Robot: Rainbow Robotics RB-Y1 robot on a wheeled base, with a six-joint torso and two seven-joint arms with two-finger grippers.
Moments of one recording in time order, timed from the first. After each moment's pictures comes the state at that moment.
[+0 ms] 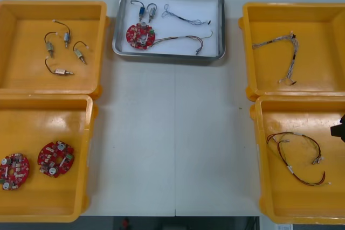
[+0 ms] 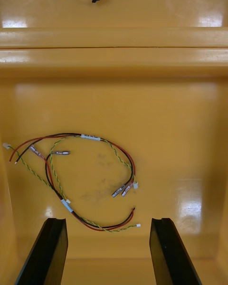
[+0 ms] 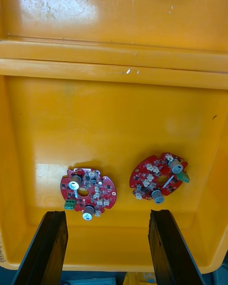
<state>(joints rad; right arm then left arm) -0.02 -0.58 -0.44 -2.35 -0.73 1.92 1.42 -0.16 0.97 0.38 -2.07 1.04 1.90 -1.21</state>
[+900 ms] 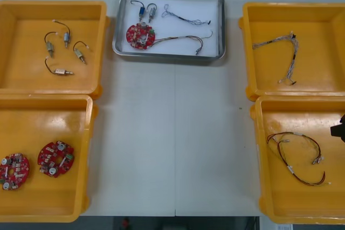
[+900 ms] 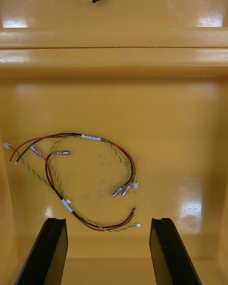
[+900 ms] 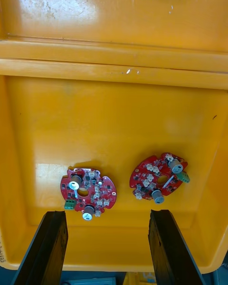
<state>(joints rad) -0.02 -0.58 -0.44 -2.35 -0.73 1.92 1.42 -0.16 0.97 0.38 -2.07 1.04 1.90 -1.21</state>
